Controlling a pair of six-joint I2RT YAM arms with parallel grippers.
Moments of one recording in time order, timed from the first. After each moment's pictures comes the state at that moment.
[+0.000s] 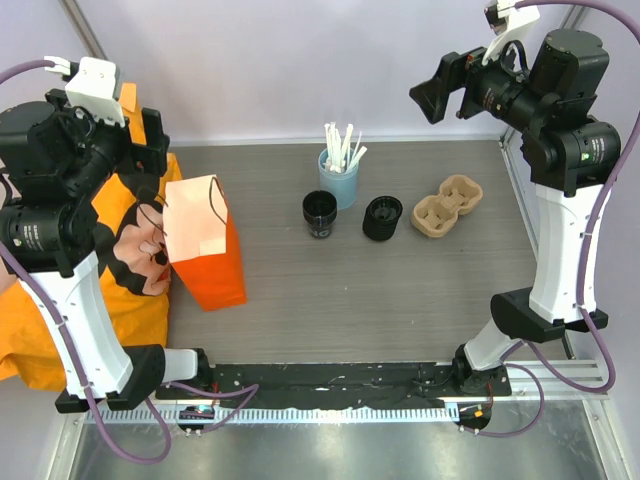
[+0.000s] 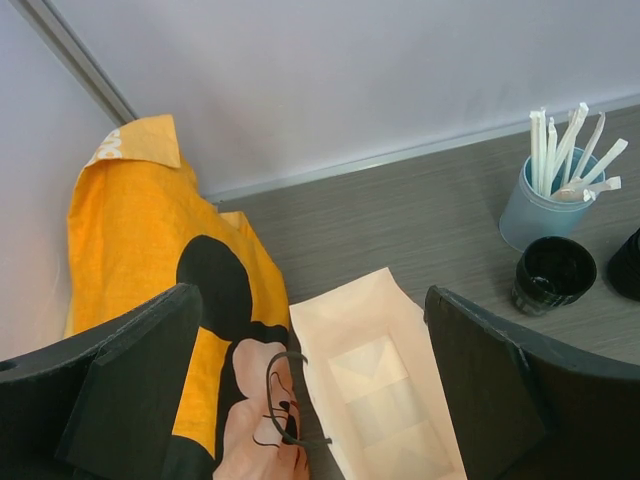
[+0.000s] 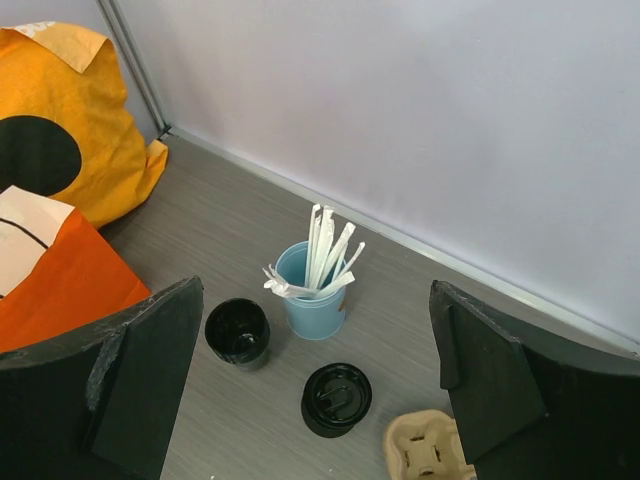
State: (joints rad) left arm 0.05 1.32 2.30 -1.16 0.17 0.20; right arm 0.21 1.62 2.54 -1.00 -0.34 -0.03
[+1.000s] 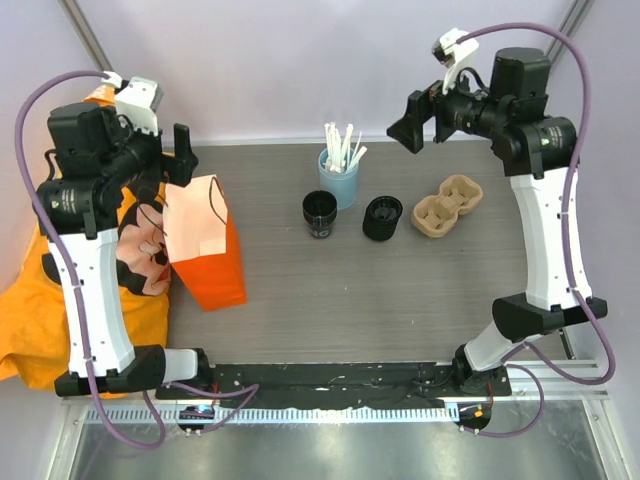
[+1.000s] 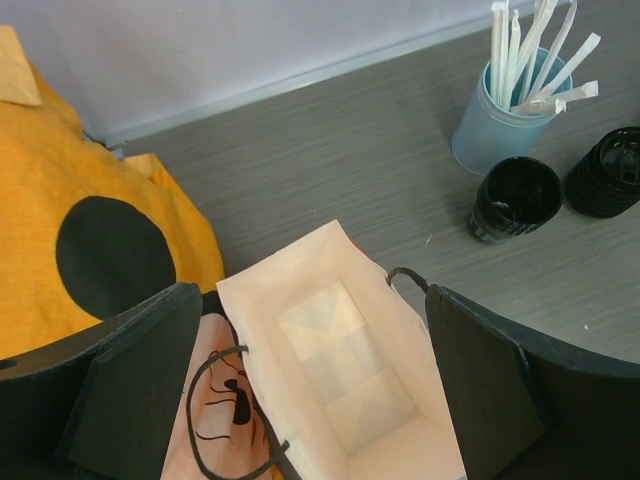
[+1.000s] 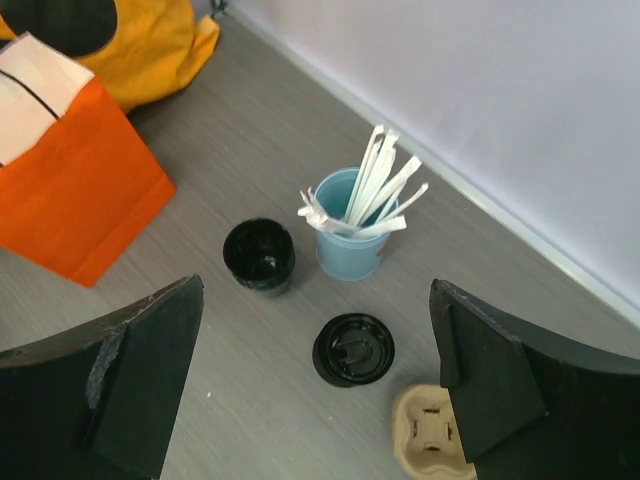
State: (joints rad) left arm 0.06 1.31 2.03 -1.10 0.30 0.21; right arm 0.22 1.60 2.28 -0.98 -0.52 -0.19
